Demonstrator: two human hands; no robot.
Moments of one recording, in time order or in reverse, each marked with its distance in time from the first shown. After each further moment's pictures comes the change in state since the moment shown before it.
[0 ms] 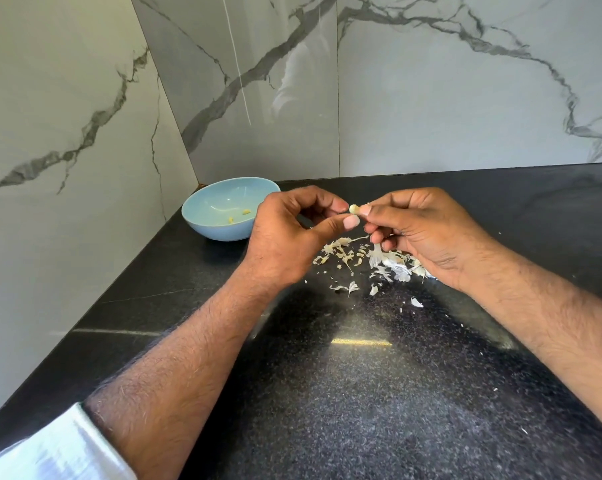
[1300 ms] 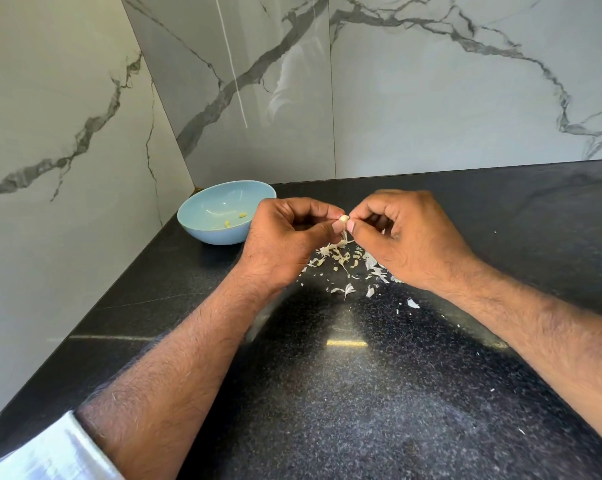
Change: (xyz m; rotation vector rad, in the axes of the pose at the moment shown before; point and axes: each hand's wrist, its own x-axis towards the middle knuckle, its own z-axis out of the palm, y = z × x) left_hand -0.001 -0.004 0.000 -0.249 -0.065 -0.176; right_hand -0.011 0.000 0.013 -0.782 0.091 -0.556
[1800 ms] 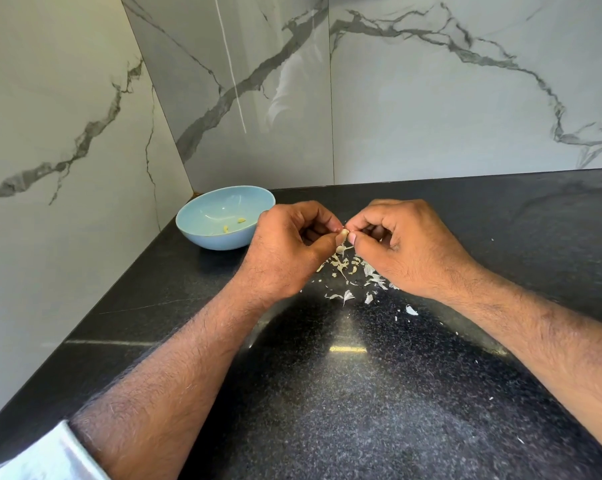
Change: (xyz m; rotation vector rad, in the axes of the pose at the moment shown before) left_hand 0.003 0.000 -0.003 0.361 -0.043 0.168; right_hand 0.001 0.005 -0.002 -0.026 -0.063 -0.051
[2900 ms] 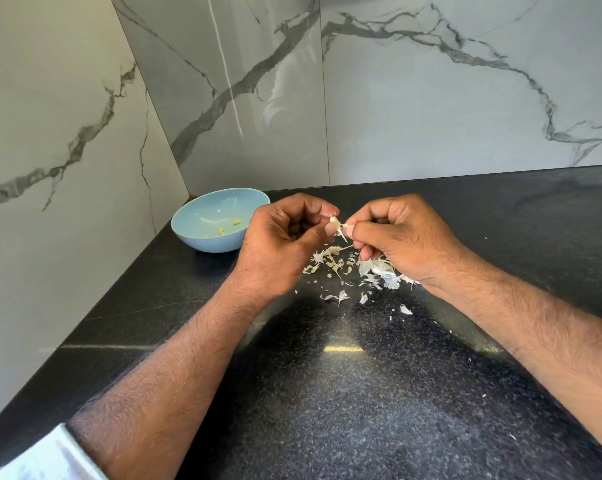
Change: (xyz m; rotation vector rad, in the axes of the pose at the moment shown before) left_hand -0.001 -0.001 0.004 -0.296 0.042 0.011; right_hand 0.004 -0.004 -0.004 0.470 -0.004 0.375
